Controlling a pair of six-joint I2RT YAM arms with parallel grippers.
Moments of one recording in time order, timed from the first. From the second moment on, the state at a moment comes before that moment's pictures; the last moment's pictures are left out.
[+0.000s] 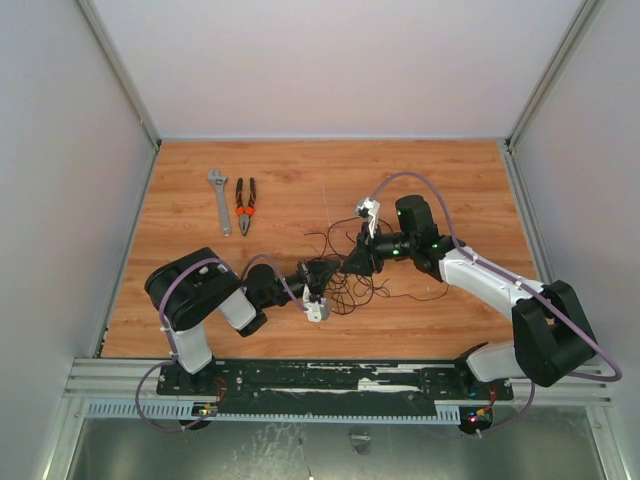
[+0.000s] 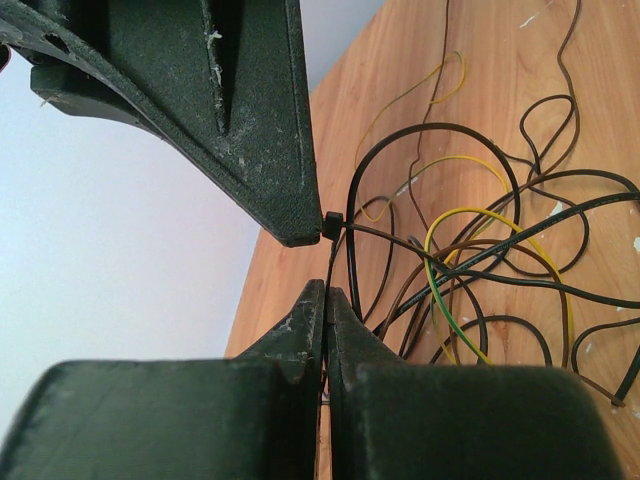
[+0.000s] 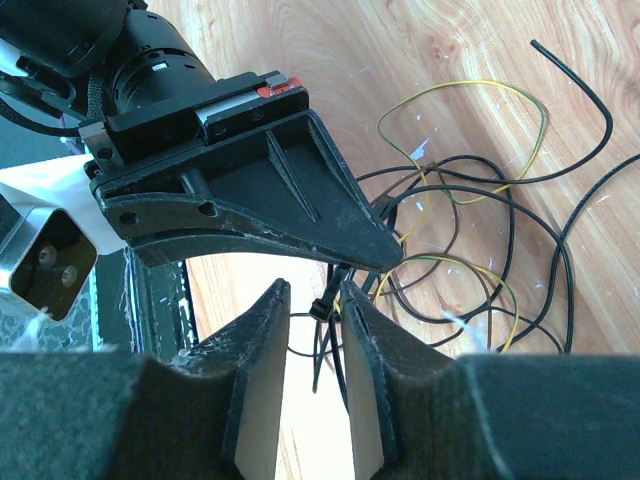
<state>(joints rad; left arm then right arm) -0.77 1.79 0.29 1.54 0.47 1.02 0.52 1.37 0.79 -0.01 -0.87 0.01</state>
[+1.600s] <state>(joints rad) -0.77 1.79 0.29 1.54 0.47 1.02 0.52 1.38 0.77 0.03 -0.87 0.05</state>
